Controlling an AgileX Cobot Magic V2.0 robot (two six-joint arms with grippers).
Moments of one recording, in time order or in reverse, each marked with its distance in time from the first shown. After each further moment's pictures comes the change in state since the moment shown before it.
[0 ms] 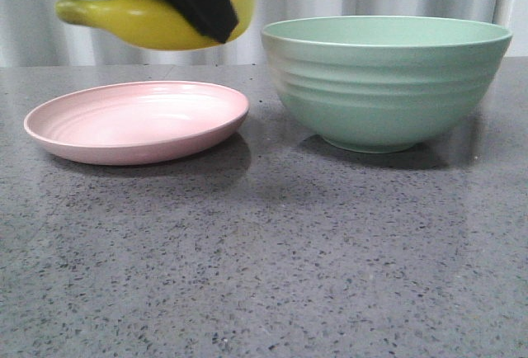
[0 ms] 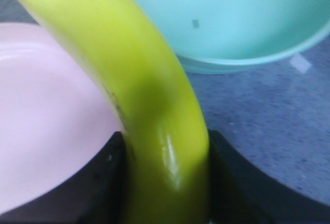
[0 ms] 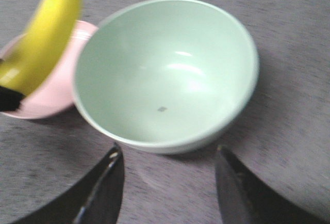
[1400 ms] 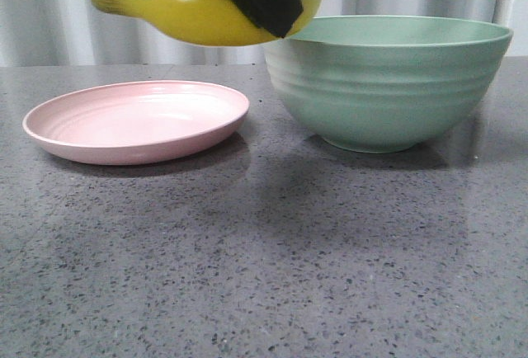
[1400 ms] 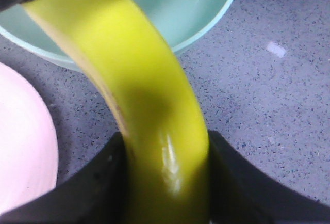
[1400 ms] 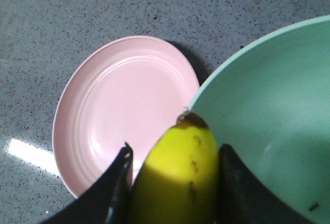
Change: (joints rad) left arm -0.120 -0.018 -0.001 0.001 -0.001 0.002; right arm 0.103 0.686 -0.400 0.273 -0.112 0.033
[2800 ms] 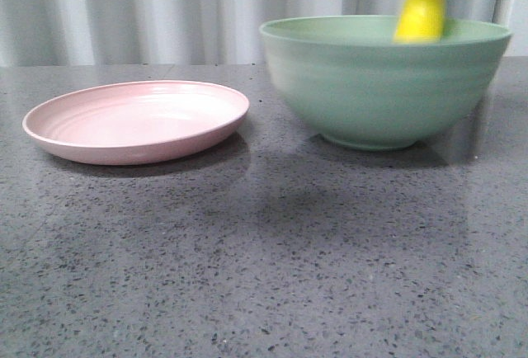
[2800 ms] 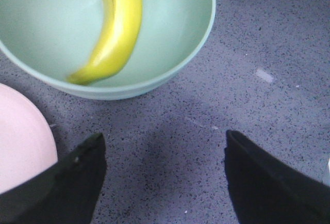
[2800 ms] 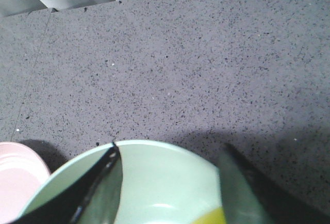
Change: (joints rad) left arm 0.000 -0.059 -0.027 -0.041 0.001 0.000; right arm -0.287 0.072 -0.121 -0.131 0.001 -0.018
